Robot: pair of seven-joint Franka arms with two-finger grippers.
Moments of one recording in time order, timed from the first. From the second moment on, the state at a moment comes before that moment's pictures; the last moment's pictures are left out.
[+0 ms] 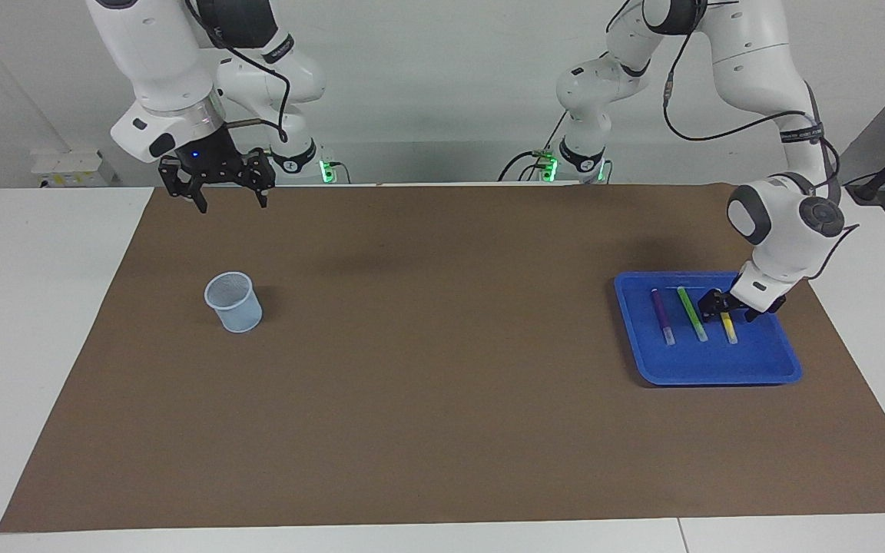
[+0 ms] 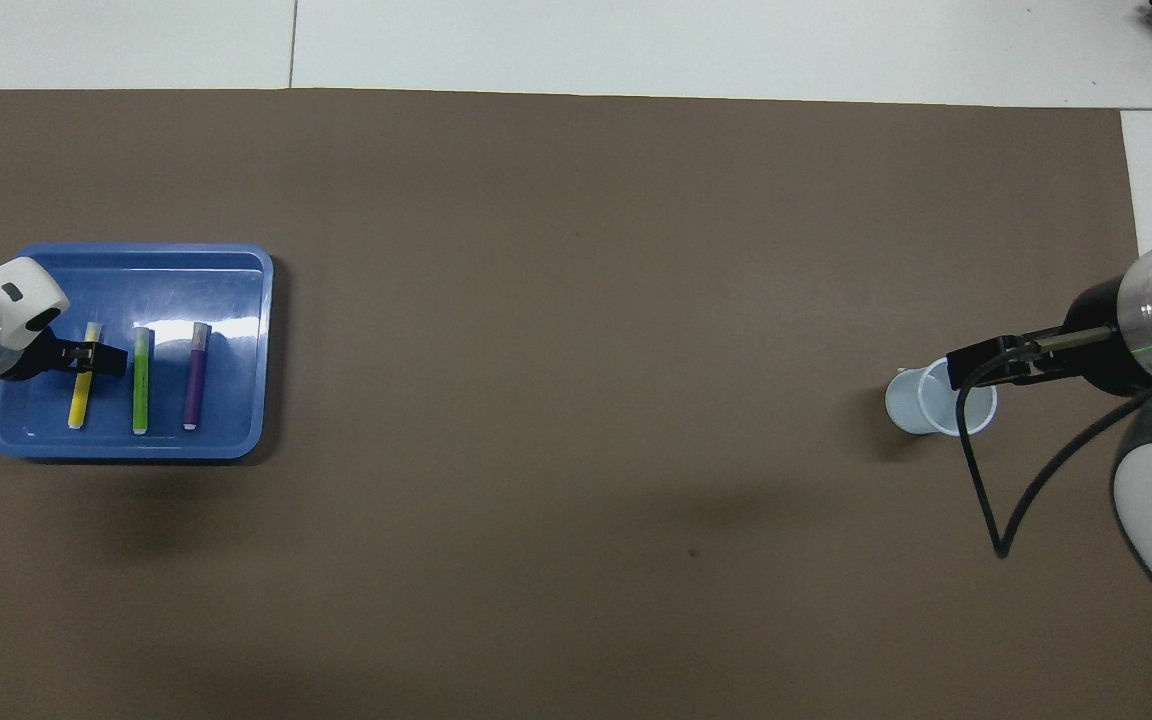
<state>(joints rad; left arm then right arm) 0.33 0.31 -0.11 -1.99 0.13 2.29 0.25 -0.01 -0.08 0.11 -1.70 0.00 1.59 0.00</state>
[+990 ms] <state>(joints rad) 0.24 0.25 -0.13 -1.66 0.05 1.80 0.11 -0.01 -0.06 0.09 -1.70 0.00 1.59 0.00</state>
